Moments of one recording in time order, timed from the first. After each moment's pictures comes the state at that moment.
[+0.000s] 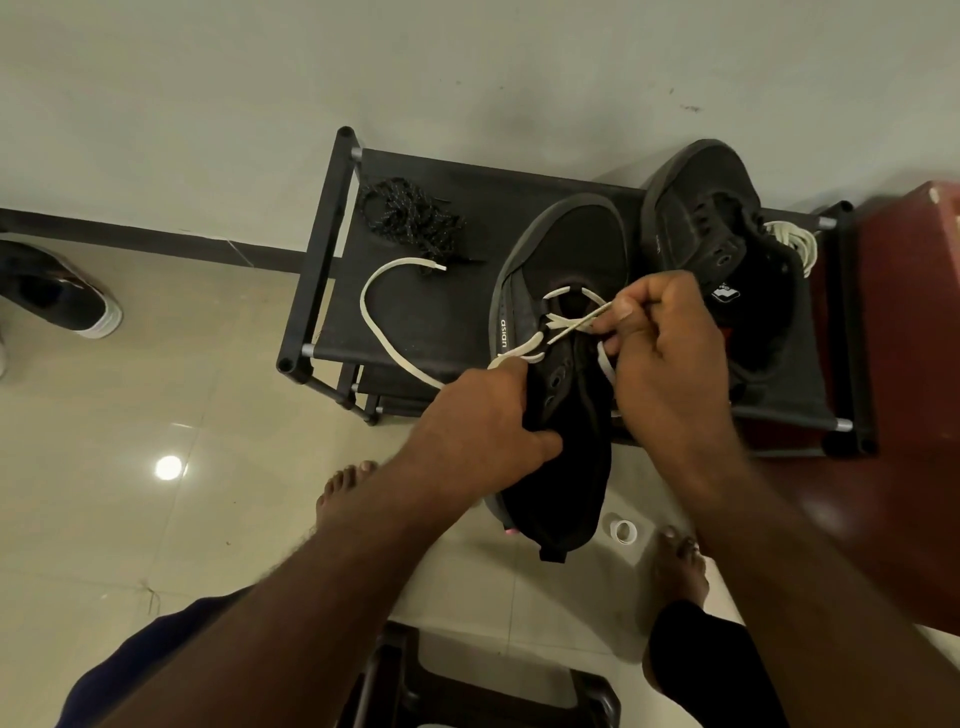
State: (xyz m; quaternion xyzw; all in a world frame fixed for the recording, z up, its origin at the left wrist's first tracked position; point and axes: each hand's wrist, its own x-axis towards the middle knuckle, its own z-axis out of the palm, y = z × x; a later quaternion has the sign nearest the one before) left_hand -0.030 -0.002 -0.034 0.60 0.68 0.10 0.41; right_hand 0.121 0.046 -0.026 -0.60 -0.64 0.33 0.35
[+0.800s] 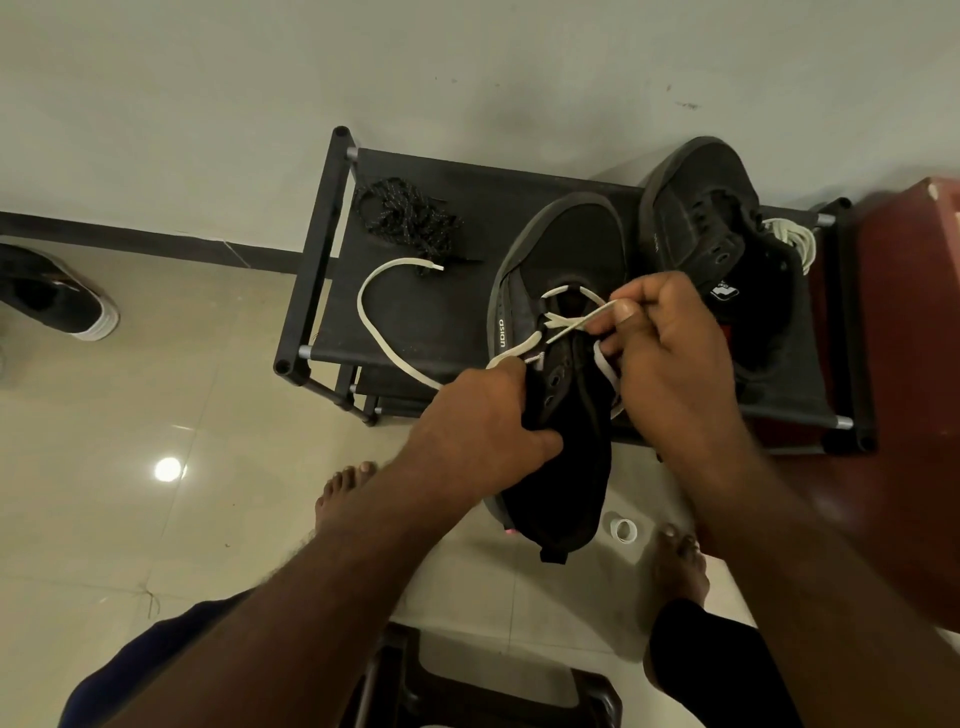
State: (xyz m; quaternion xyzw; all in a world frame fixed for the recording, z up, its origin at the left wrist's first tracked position) left_hand -0.030 -0.002 -0.036 0.60 0.67 0.11 0.42; right_hand 0.122 0.047 -0.022 -0.60 -0.61 0.39 0.33
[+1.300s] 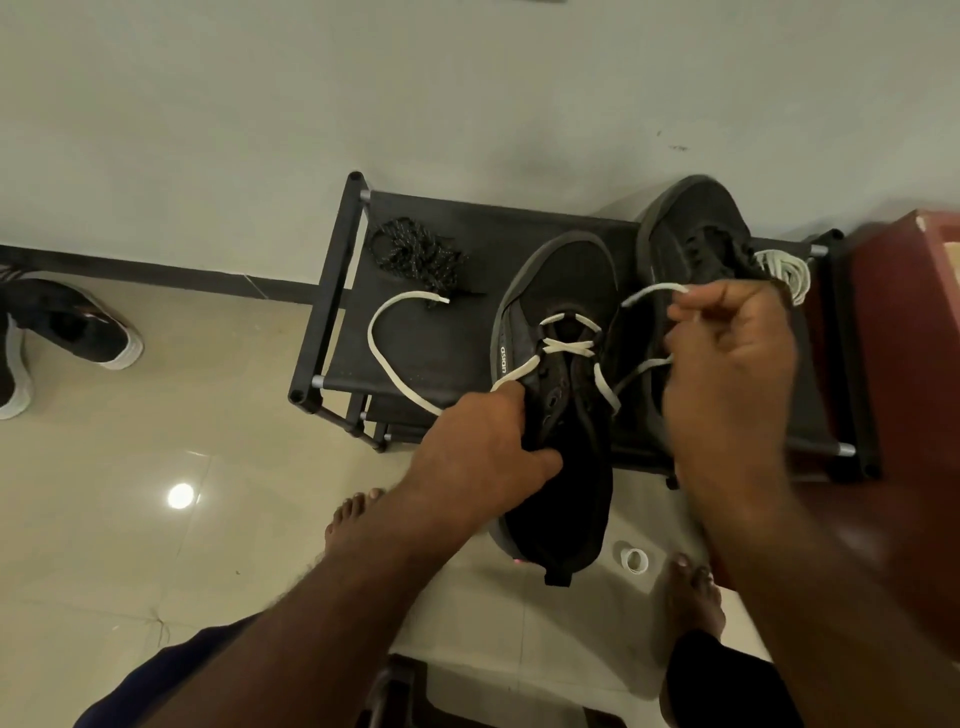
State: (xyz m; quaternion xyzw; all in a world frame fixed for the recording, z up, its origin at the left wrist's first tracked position) left_hand -0.030 -0.003 -0.025 0.59 0.69 0.11 0.41; right_hand 0.126 0.044 0.011 -0.60 -0.50 0.36 0.50
